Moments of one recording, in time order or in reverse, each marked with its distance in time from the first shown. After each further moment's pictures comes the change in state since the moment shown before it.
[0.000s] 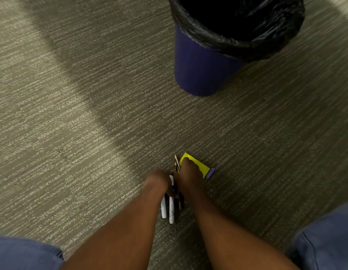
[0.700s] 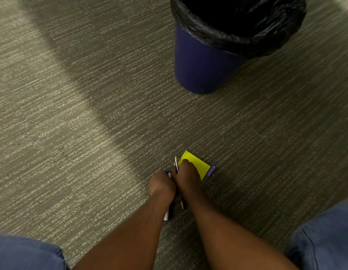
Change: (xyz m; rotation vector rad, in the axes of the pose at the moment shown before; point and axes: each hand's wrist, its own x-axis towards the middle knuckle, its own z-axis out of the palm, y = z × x) left_hand -0.007 0.009 0.034 -0.451 0.446 -0.122; right_hand -0.001 -0.006 0.010 0.075 -0.032 0.067
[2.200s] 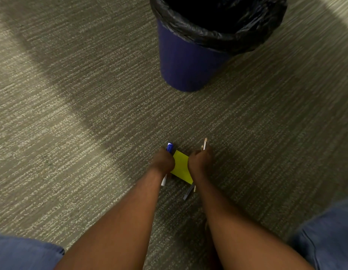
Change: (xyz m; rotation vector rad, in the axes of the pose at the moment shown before) left_hand 0.036 0.056 -0.027 -0.139 -0.167 0.143; right_hand 0.041 0.021 -0.043 0.509 0.387 0.433
